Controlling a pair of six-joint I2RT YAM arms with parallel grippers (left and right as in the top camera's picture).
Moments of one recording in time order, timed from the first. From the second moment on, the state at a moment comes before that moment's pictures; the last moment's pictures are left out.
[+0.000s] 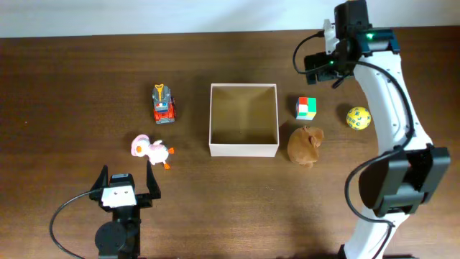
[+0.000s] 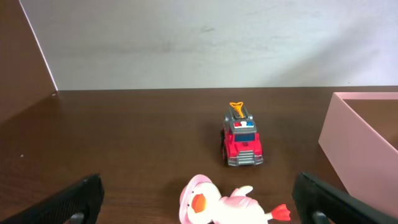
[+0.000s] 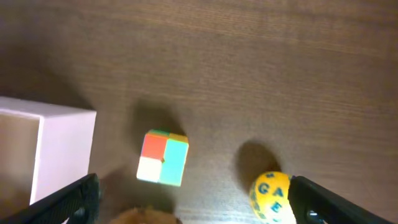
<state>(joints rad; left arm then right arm) -0.02 0.01 0.02 -0.07 -0.14 0.03 0.05 2.02 1.98 -1.10 0.06 -0.08</state>
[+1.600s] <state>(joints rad) -0.02 0.01 0.02 -0.07 -0.14 0.03 0.06 2.16 1.75 -0.95 0.00 0.15</state>
